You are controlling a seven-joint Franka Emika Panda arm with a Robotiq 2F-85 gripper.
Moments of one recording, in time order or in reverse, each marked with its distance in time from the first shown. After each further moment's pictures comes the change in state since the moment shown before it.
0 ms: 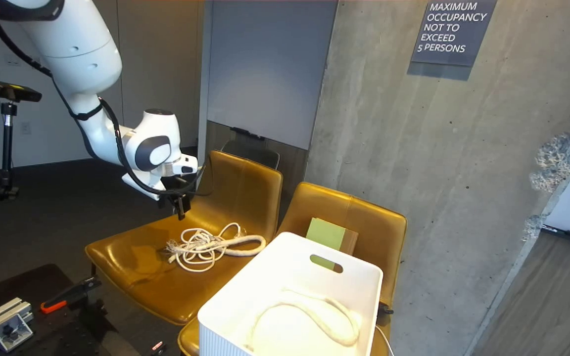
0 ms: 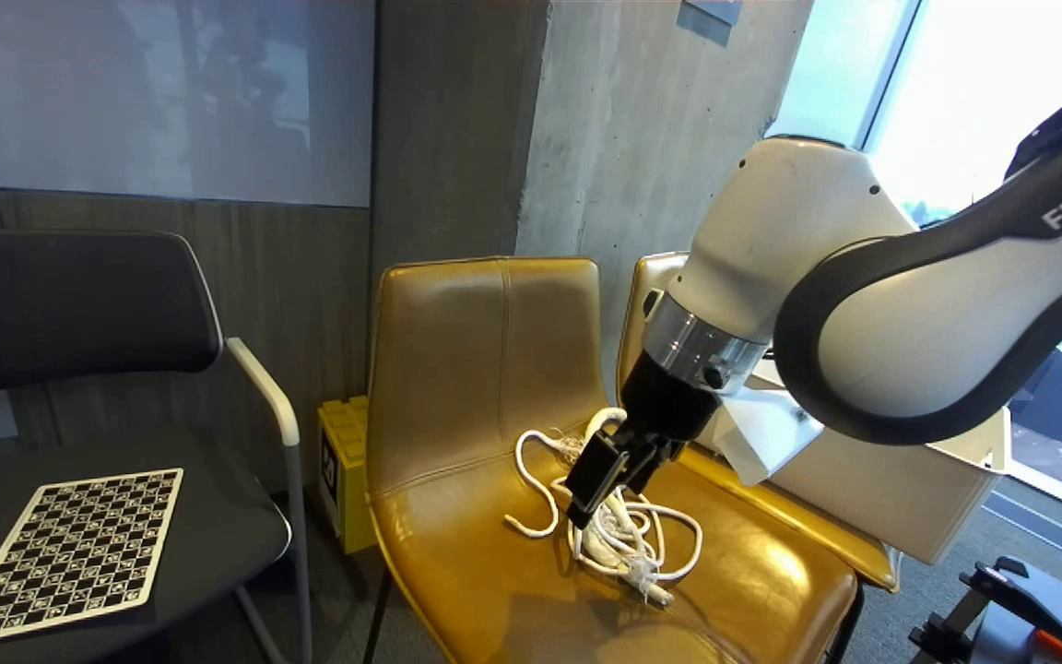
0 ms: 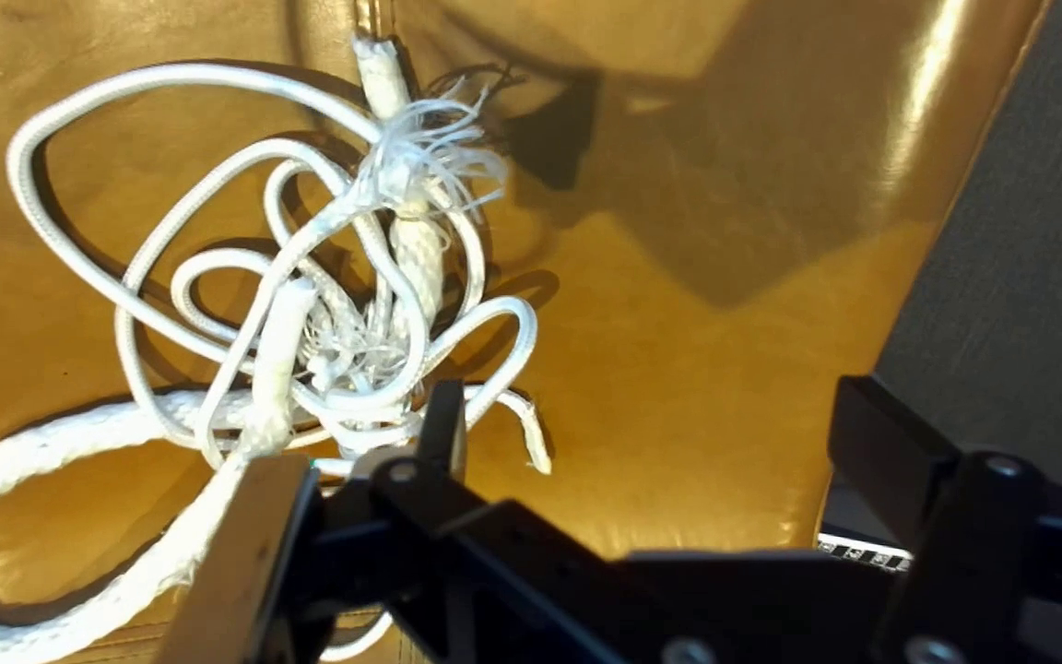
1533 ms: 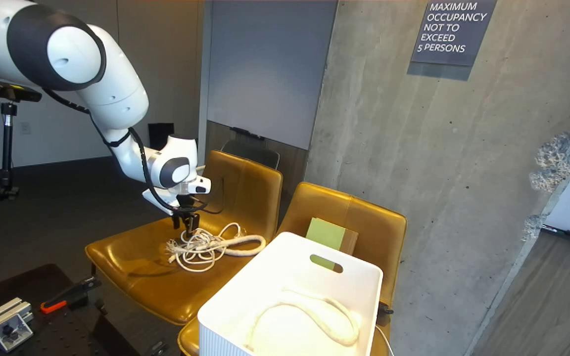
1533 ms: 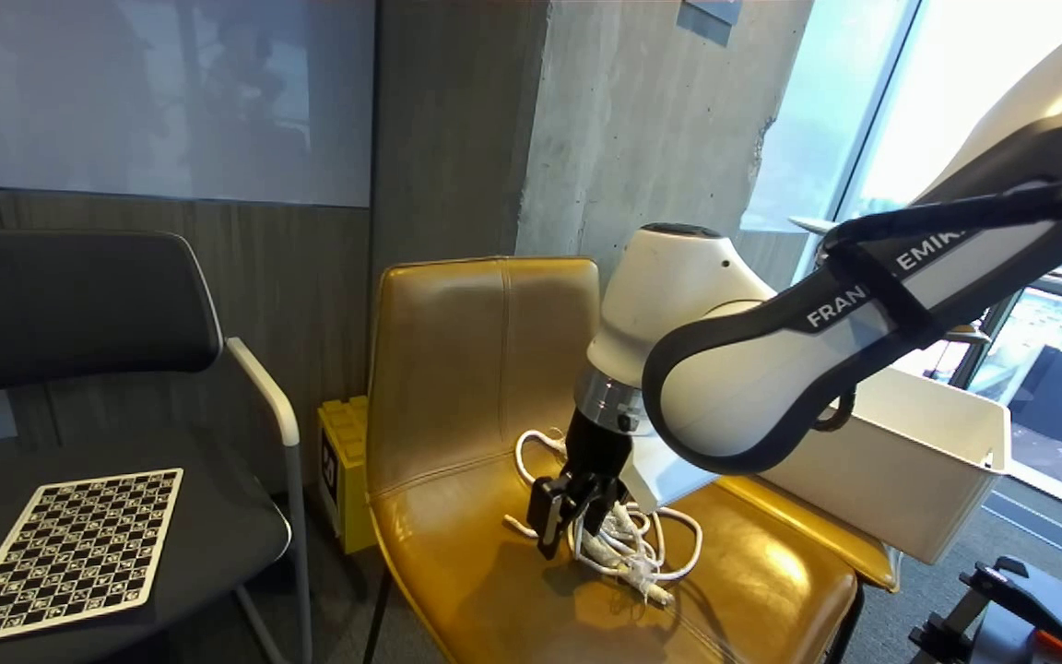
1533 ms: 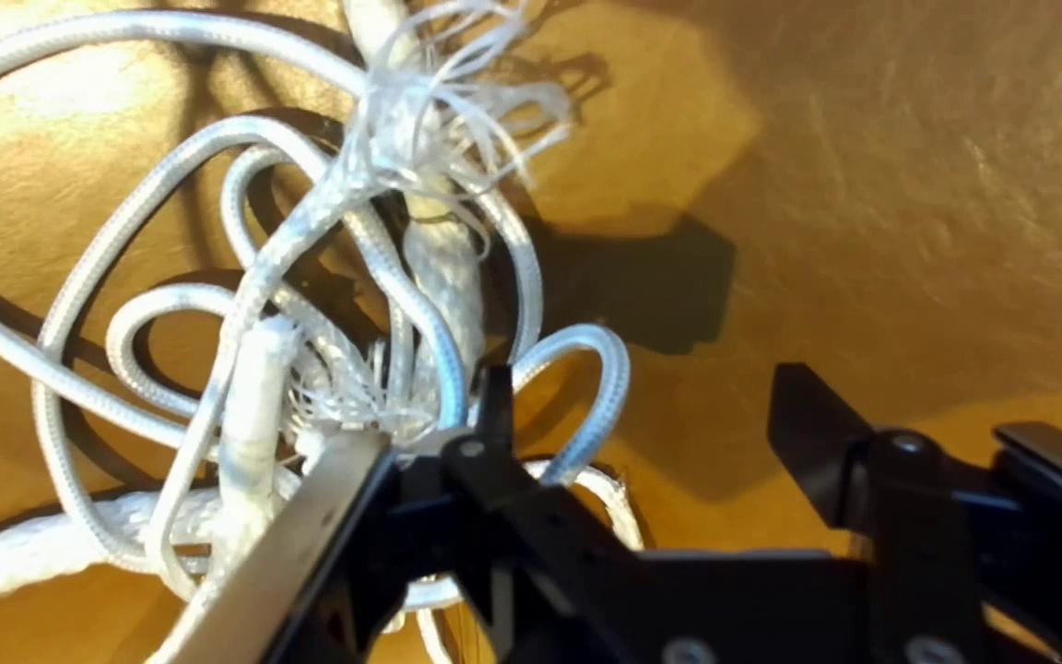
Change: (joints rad) arm 0.006 0.286 -0.033 0.331 0.000 -0.166 0.067
